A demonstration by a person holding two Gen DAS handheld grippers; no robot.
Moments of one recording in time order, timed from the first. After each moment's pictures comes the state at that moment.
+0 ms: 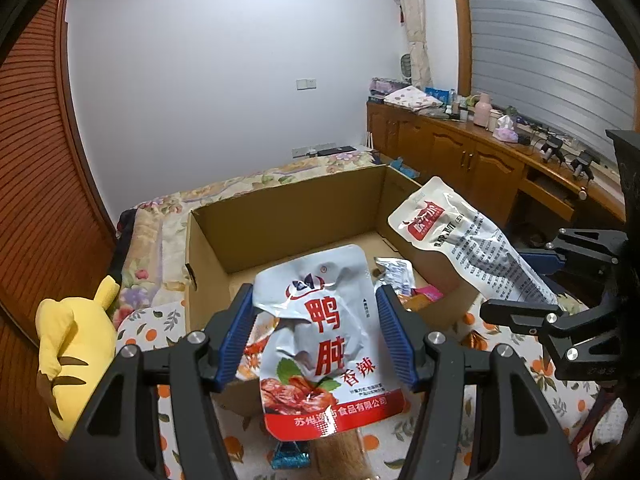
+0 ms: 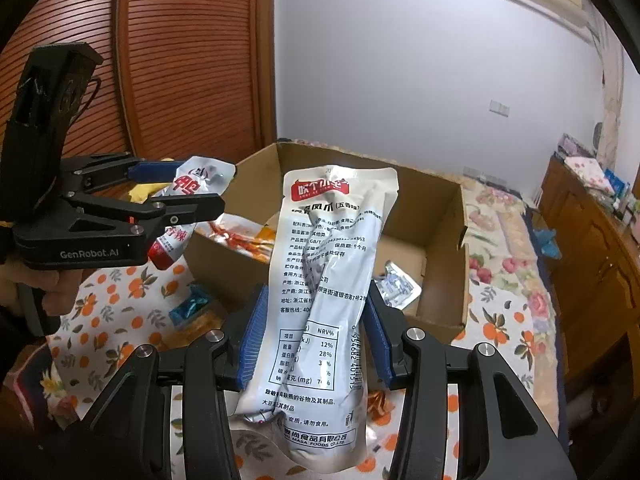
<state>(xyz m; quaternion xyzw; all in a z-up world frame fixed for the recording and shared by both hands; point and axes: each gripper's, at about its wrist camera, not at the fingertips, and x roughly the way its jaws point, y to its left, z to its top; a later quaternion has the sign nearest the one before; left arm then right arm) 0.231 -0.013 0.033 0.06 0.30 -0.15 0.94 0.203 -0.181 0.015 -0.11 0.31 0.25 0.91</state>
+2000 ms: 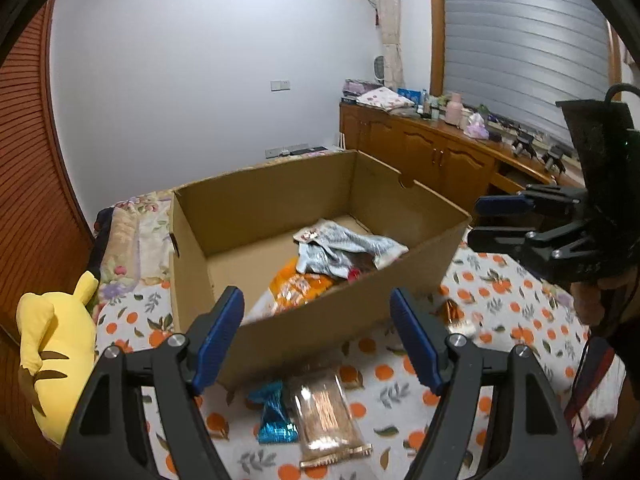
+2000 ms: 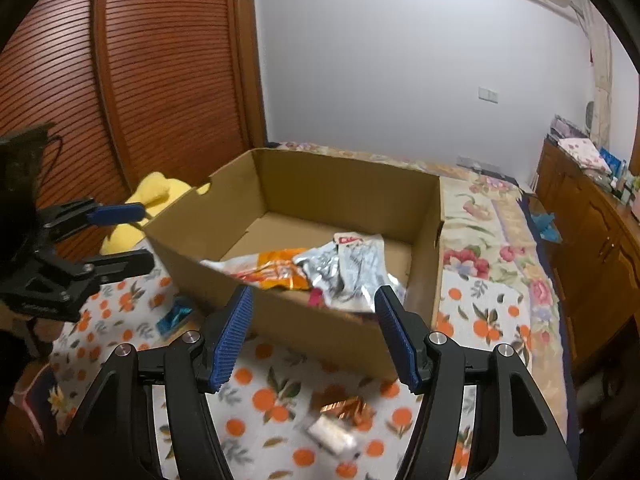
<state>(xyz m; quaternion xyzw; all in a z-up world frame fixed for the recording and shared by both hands) 0.191 0.002 0.018 0.05 0.30 -0.21 0.93 0.212 -0.205 0.020 -0.07 0.32 0.25 0.91</state>
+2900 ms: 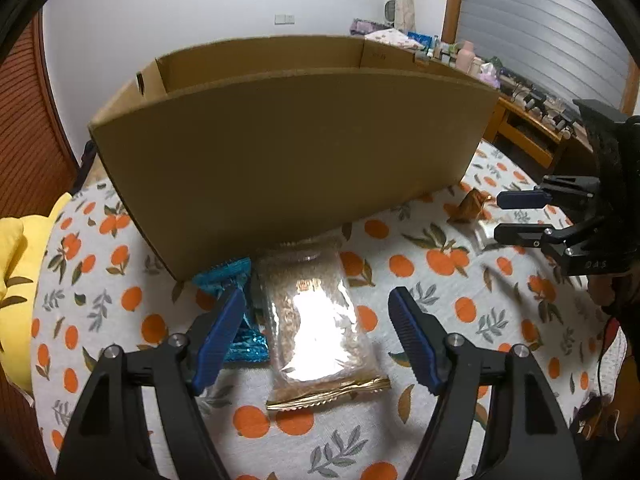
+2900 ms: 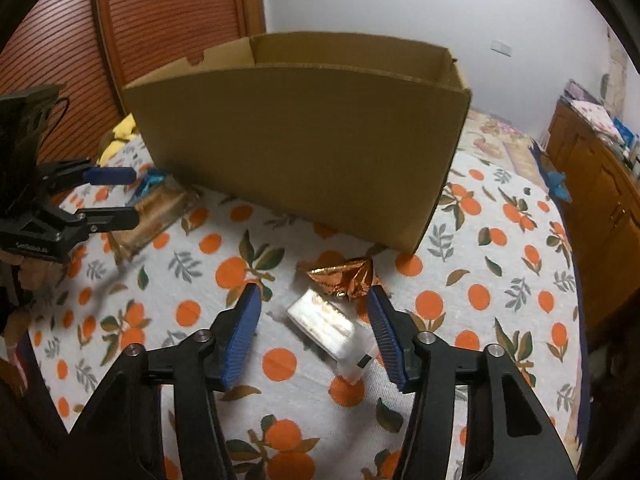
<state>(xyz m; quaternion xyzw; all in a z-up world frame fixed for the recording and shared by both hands) 0.188 -0.005 -0.090 0.04 0.41 -0.20 0.89 0.196 -0.226 -0.095 -0.11 0.40 0.25 0.87</state>
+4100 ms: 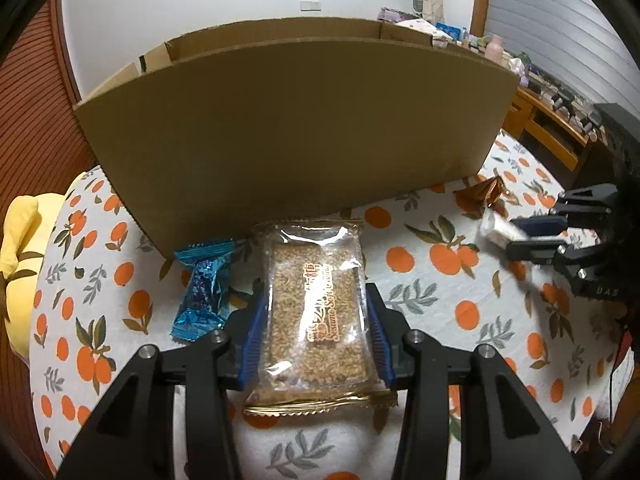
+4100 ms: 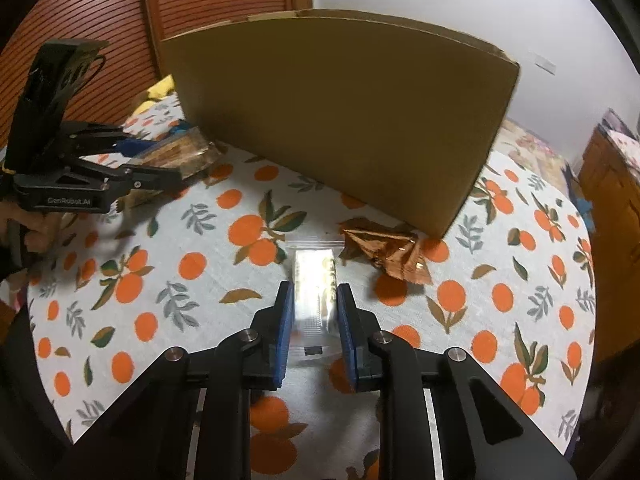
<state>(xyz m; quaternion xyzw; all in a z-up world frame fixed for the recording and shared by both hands) 0.183 -0.020 -0.094 0.04 0.43 -0.14 0.89 0.193 -0.231 -0.110 -0.15 0.41 0.32 0.84</state>
